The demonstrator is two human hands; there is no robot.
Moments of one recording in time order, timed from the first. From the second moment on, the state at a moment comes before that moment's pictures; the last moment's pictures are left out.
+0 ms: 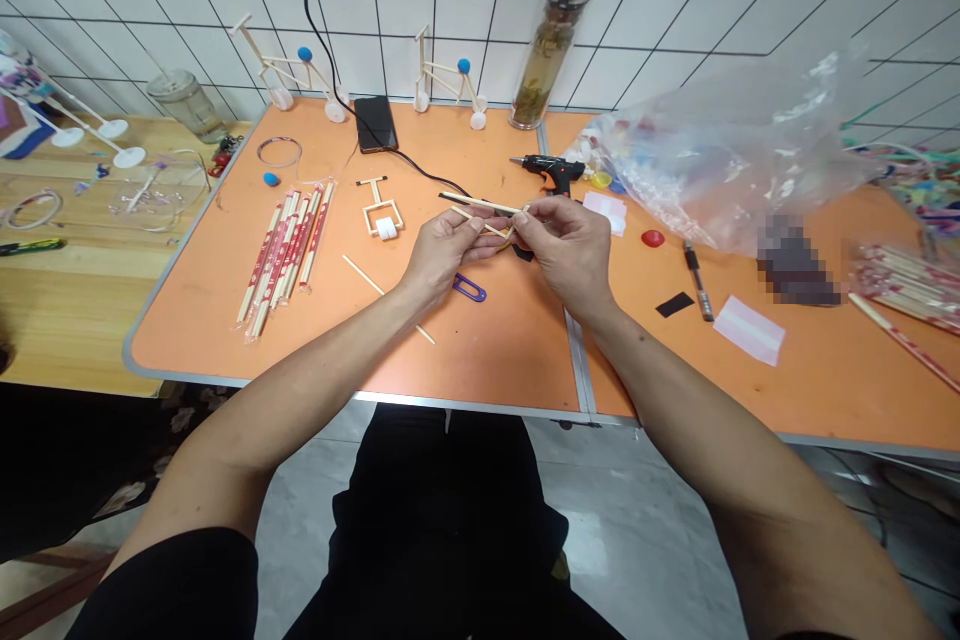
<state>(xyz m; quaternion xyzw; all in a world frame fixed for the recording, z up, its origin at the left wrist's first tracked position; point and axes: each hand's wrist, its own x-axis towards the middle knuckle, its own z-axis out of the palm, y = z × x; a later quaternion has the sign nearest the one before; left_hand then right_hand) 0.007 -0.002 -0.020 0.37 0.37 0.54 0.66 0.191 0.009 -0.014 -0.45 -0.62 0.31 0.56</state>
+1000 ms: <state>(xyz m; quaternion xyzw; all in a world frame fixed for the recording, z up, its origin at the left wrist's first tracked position) 0.007 0.000 -0.023 0.37 0.38 0.53 0.66 0.192 0.009 -0.014 -0.45 -0.62 0.31 0.56</state>
